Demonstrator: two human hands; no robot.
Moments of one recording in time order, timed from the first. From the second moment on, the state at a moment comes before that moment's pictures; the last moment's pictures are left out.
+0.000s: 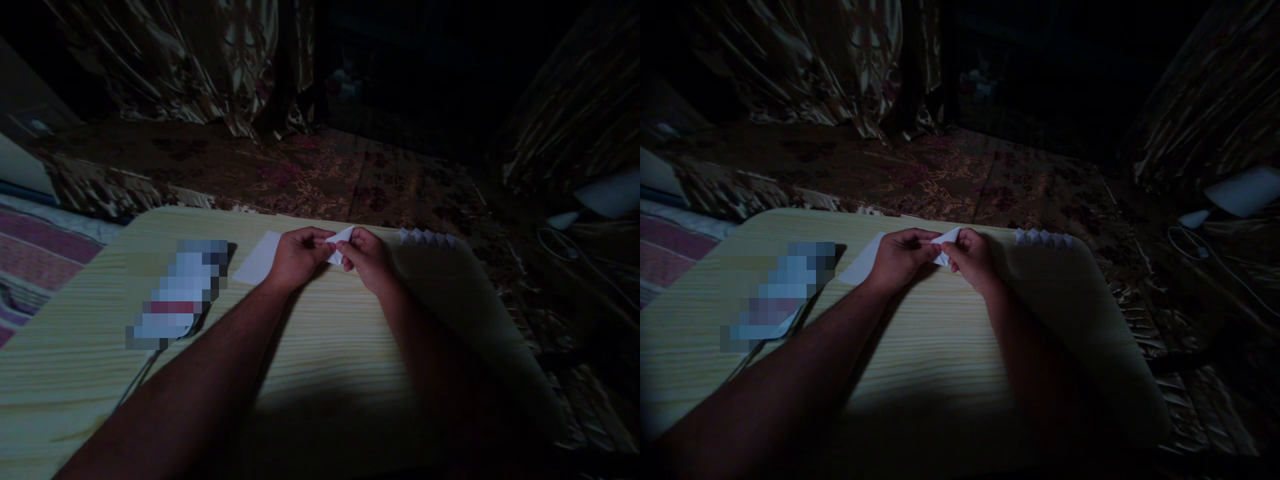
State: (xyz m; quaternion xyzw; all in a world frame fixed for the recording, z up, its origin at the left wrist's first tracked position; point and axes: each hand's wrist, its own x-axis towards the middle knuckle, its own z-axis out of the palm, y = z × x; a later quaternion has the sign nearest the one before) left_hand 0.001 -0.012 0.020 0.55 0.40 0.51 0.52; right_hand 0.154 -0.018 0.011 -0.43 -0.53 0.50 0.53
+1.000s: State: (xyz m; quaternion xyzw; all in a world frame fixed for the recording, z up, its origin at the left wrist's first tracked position) left_hand 0.002 -0.014 0.022 0.56 0.43 0.51 0.48; right_hand 0.150 -0.020 0.014 -0.44 -0.53 0.50 0.53
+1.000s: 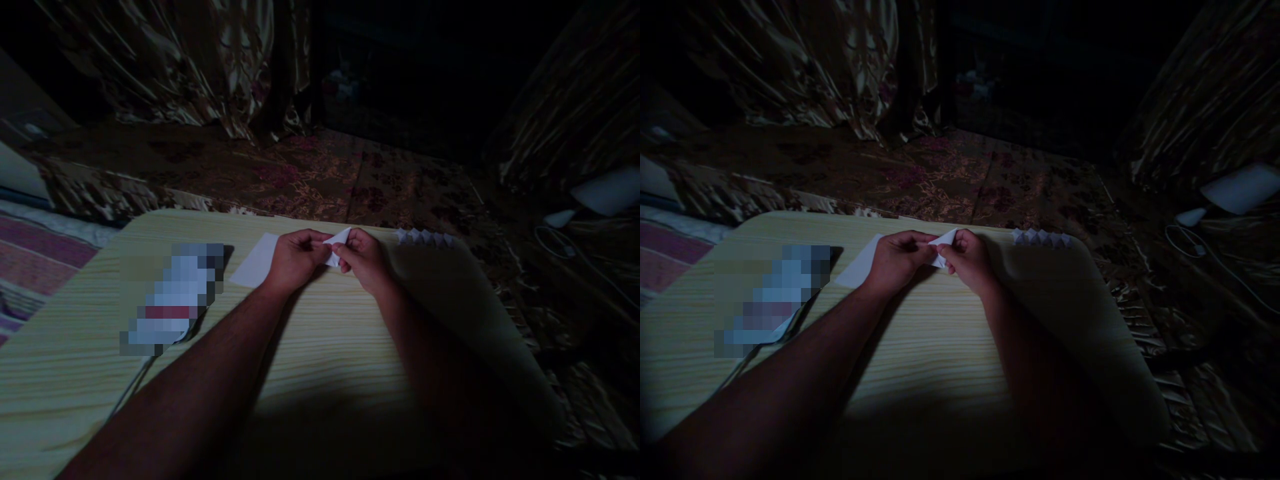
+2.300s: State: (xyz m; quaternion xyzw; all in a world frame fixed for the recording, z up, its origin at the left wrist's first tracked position) left_hand -0.002 -0.012 0.019 0.56 0.44 0.49 0.50; right_hand 0.154 -0.017 0.011 -0.44 -0.48 0.49 0.58
